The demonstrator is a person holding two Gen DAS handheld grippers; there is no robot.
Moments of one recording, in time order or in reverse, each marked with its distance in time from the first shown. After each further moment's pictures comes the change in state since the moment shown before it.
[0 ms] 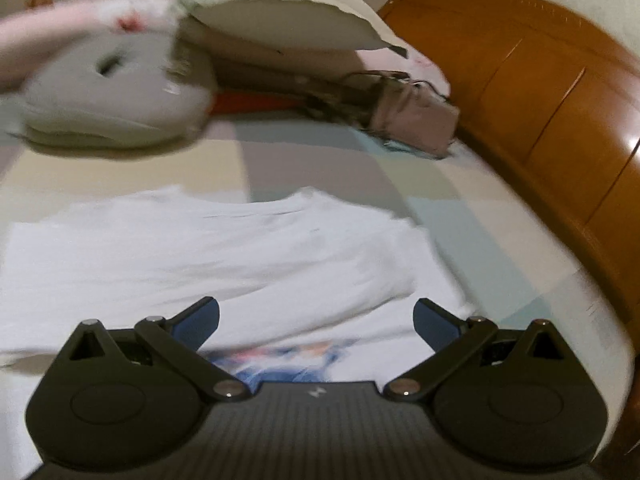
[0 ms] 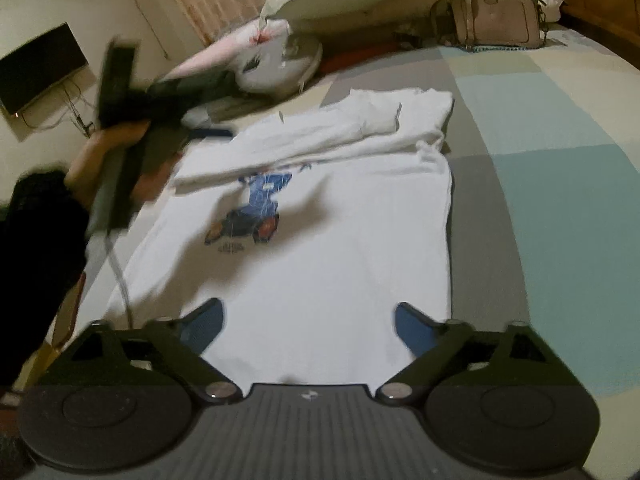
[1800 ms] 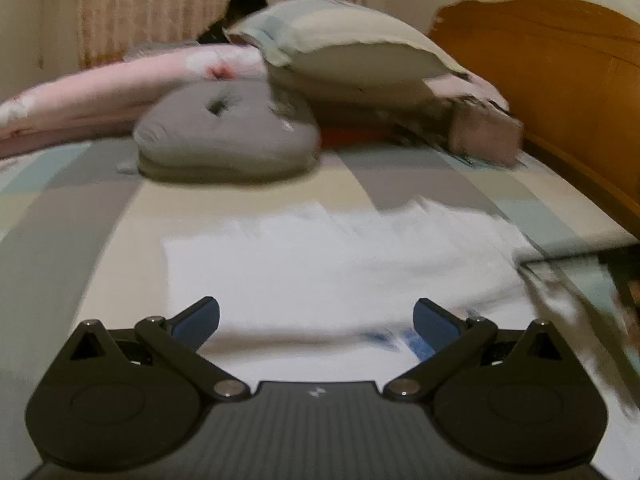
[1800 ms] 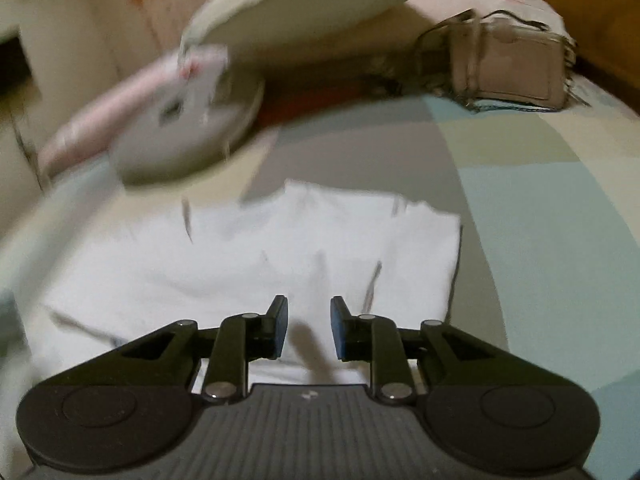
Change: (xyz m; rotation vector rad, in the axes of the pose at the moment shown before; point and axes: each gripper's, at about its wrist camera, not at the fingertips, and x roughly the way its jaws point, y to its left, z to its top) left arm -0.044 0.084 -0.019 0.034 -0.134 0.197; right arm 0.175 -0.046 0.153 -0.069 -0.032 -0.197
